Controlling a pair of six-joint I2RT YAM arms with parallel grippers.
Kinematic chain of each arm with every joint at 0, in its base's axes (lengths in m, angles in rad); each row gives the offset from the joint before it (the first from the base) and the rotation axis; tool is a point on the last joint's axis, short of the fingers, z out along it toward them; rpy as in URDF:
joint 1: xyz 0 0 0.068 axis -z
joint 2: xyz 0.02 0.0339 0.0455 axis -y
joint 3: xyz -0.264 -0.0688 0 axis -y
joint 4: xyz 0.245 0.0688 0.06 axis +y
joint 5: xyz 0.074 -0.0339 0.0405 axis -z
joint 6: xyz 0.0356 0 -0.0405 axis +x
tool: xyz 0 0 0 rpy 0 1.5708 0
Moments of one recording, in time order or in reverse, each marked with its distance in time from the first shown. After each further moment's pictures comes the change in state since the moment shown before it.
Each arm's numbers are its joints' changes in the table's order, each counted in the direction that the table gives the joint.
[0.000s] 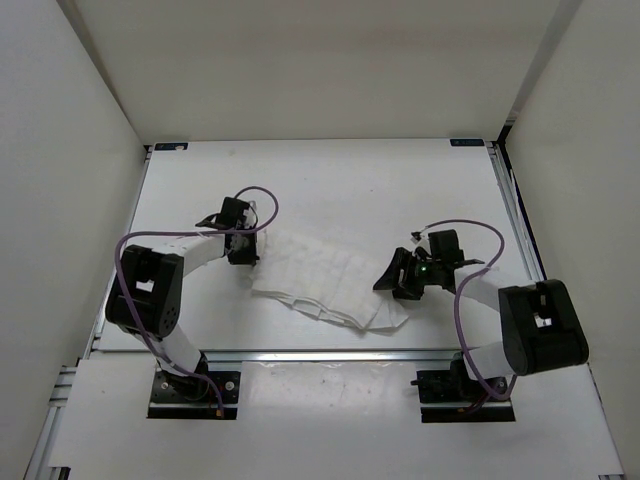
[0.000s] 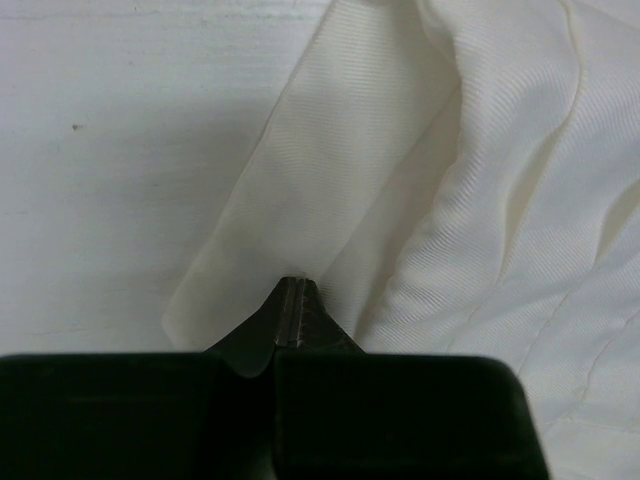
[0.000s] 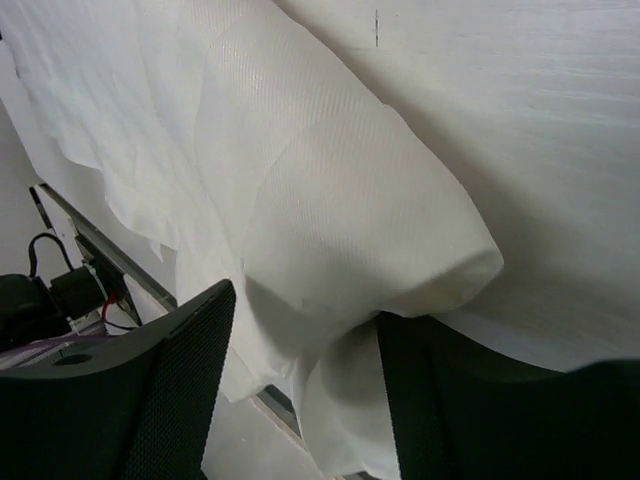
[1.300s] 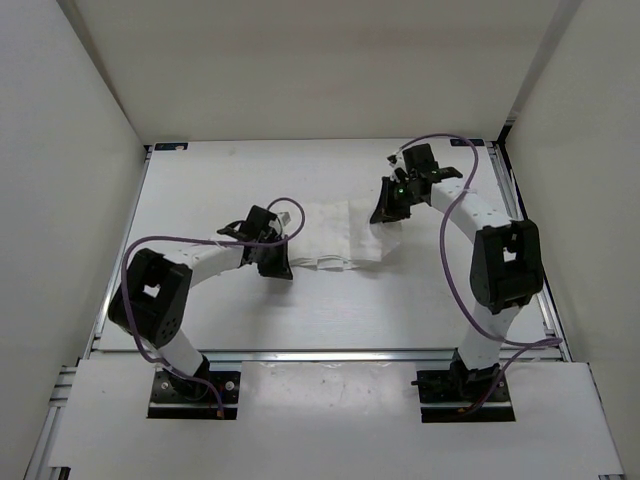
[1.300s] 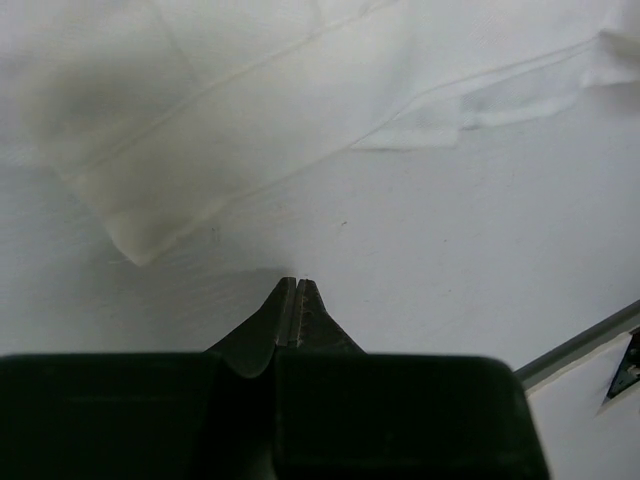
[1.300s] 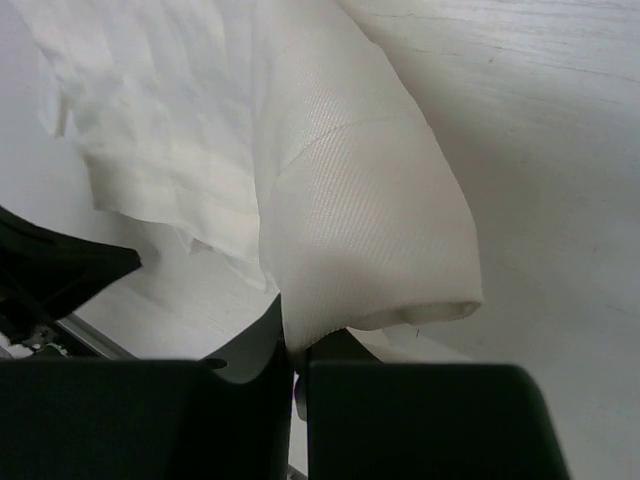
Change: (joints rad) left arm 0.202 0.029 -0.040 -0.024 0.245 -0.153; right arm -0.055 -0.433 0.903 0.476 0.165 -0.210
